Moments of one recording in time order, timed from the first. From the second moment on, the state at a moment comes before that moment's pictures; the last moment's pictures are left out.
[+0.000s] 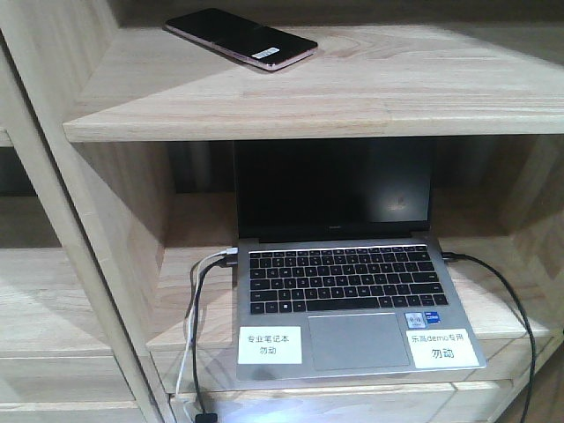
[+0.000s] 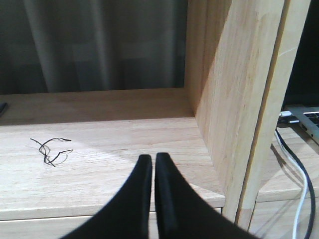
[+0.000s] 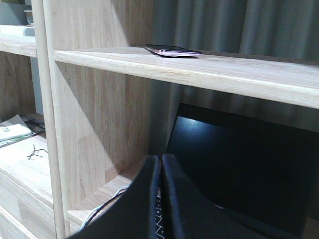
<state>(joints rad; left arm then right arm) 0.01 -0.02 0.03 -0.13 0.28 0.14 0.29 0.17 -0.44 0.72 0.46 -0.68</state>
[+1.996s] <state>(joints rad) 0.01 -0.02 0.03 -0.13 0.28 0.14 -0.02 -0.01 0.03 0.05 0.17 0.04</state>
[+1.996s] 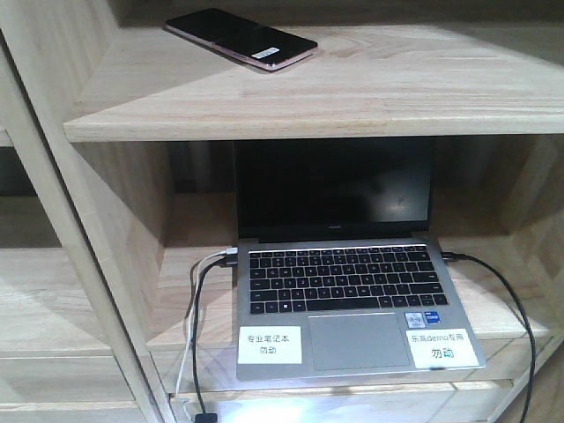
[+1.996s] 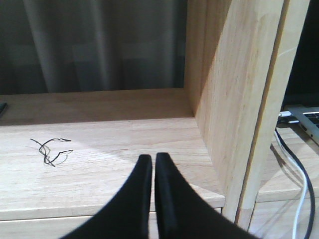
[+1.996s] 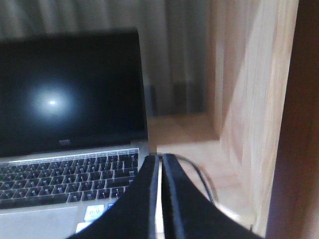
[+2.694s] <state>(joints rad) 0.01 -0.02 0.03 -0.13 0.28 0.14 0.00 -0.01 0.03 0.05 0.15 0.03</state>
